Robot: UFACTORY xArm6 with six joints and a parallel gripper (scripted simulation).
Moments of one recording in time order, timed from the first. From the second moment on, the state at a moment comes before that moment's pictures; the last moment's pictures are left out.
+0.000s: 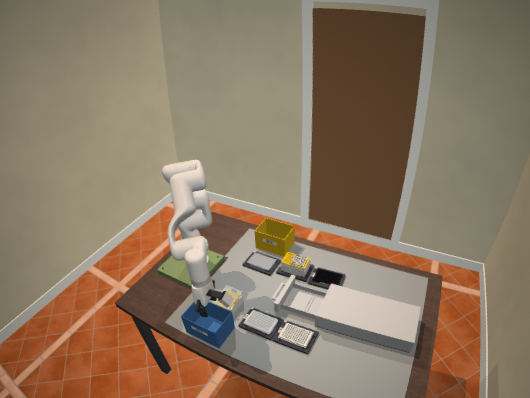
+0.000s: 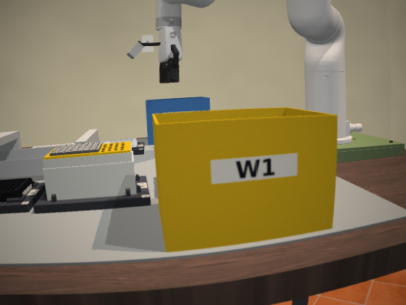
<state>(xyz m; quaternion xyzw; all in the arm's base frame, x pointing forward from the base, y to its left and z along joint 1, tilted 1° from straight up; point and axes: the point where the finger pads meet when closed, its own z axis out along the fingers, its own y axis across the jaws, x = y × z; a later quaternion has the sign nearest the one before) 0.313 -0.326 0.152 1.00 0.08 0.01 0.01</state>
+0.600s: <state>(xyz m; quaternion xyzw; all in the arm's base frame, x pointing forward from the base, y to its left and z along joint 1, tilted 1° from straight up) 0.313 -0.326 0.152 1.00 0.08 0.01 0.01</state>
